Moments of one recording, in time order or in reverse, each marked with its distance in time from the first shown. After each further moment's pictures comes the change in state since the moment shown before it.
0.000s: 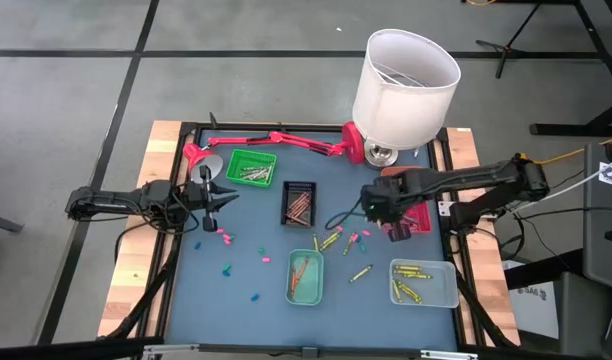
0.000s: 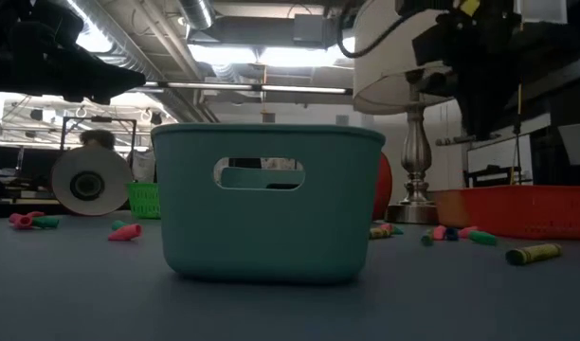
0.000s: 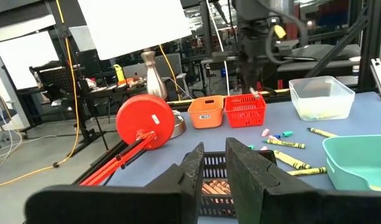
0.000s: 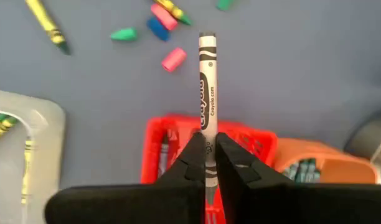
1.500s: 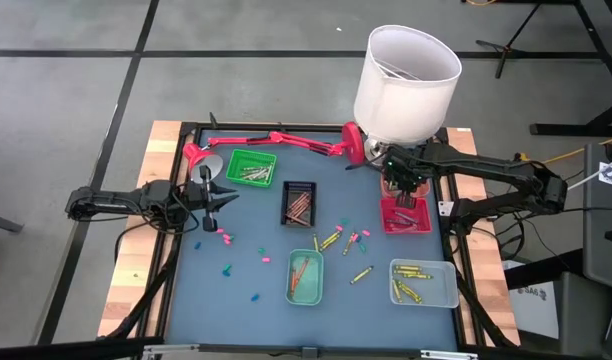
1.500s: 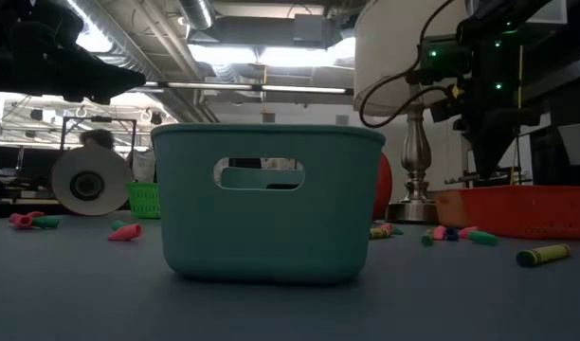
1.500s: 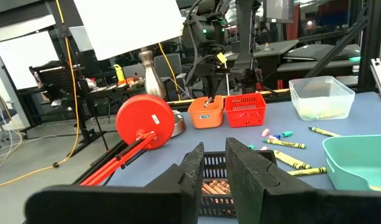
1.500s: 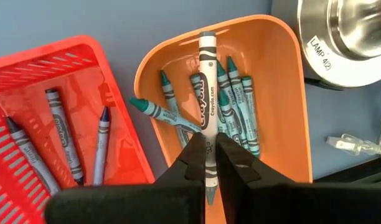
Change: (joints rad) left arm 0.000 0.000 0.000 0.000 0.000 0.000; right arm -0.500 -0.199 -0.300 0.144 0.105 -0.064
